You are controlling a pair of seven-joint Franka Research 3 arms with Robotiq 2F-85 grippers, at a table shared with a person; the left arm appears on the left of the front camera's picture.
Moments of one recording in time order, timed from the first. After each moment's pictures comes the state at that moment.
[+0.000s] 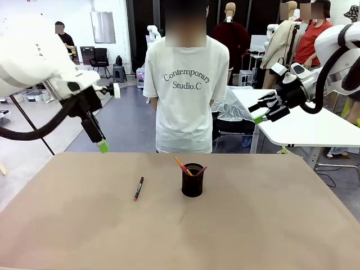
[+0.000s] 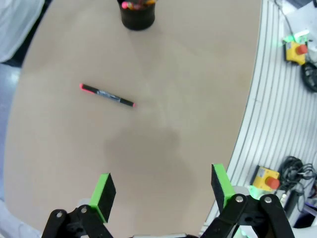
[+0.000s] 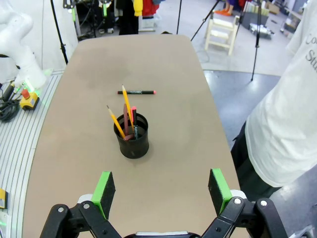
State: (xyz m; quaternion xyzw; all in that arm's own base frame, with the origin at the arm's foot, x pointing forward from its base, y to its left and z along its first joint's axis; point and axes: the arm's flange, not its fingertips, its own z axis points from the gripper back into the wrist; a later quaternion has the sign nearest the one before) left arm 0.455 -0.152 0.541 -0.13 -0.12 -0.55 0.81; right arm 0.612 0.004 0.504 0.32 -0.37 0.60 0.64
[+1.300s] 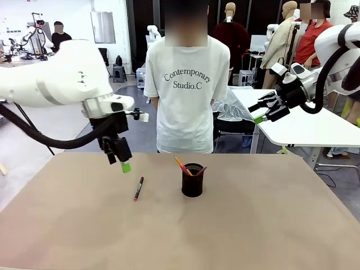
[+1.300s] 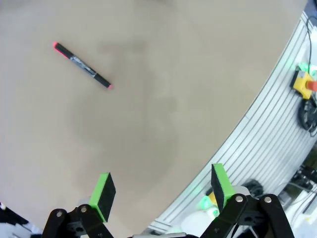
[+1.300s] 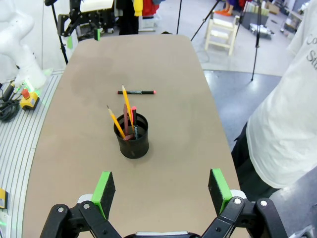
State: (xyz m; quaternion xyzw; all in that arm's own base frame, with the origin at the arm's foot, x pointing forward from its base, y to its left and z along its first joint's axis) left arm 0.457 -0.227 0.487 -0.10 -0.01 -0.41 0.91; right arm 0.612 0.005 0.504 0.32 -0.37 0.60 0.64
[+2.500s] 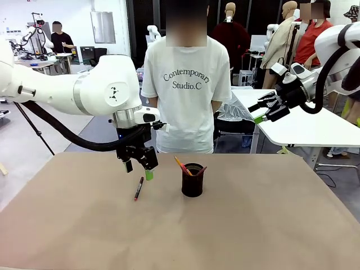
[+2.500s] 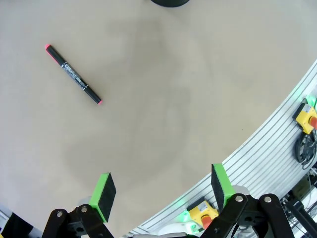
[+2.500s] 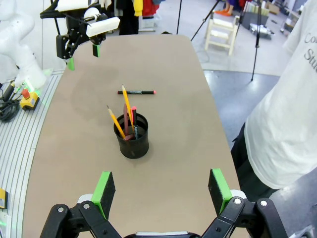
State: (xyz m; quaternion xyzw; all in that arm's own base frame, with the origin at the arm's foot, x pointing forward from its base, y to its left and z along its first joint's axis) left arm 0.465 -0.284 0.459 -0.06 0.01 -0.34 0.94; right arm 0.613 0.005 0.504 0.32 -0.37 0.60 0.64
